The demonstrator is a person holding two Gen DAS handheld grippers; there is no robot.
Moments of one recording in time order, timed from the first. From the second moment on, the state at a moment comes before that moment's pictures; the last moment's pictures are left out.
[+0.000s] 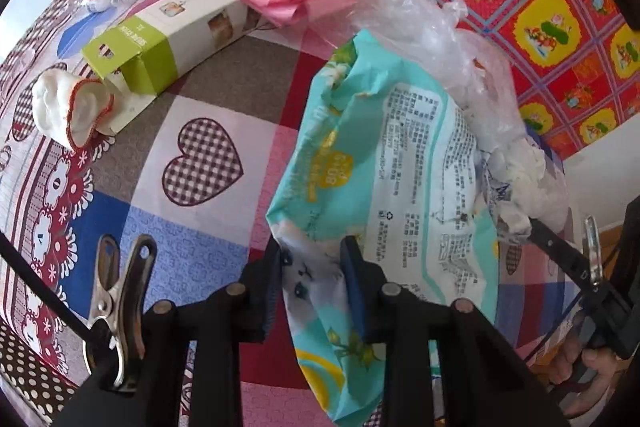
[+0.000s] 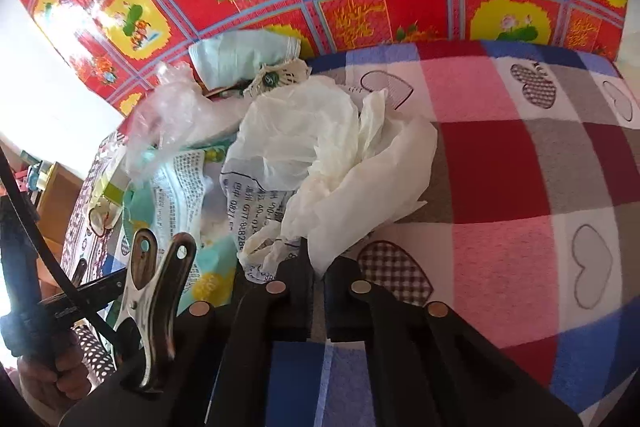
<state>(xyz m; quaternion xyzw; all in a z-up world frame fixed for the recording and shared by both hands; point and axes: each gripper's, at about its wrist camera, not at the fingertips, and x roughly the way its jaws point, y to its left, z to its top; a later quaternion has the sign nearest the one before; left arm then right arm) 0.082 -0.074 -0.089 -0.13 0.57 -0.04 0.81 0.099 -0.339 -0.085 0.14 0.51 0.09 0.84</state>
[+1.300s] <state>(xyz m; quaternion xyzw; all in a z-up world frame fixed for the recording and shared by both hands) 0.139 0.073 -0.082 -0.07 0.54 0.12 0.83 0.080 -0.363 -0.075 0.17 0.50 0.09 0.85</state>
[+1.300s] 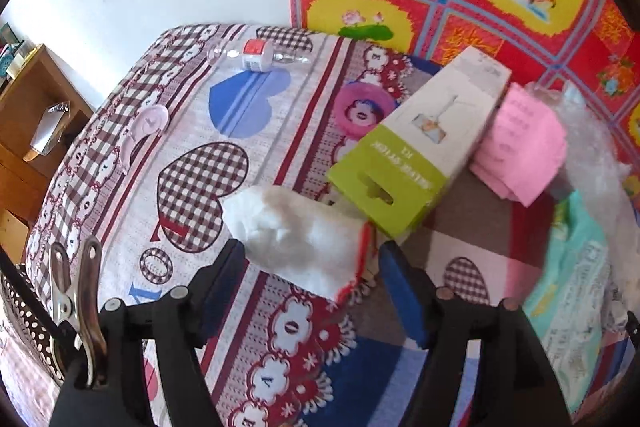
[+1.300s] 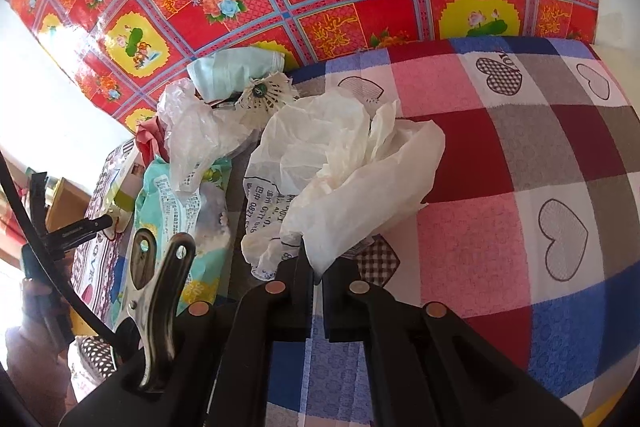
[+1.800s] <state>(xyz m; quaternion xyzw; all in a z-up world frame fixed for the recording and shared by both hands) 0.136 0.094 -0.087 -0.11 0.52 0.14 0.83 0.075 -0.371 -0.072 0.16 0.50 0.08 0.85</state>
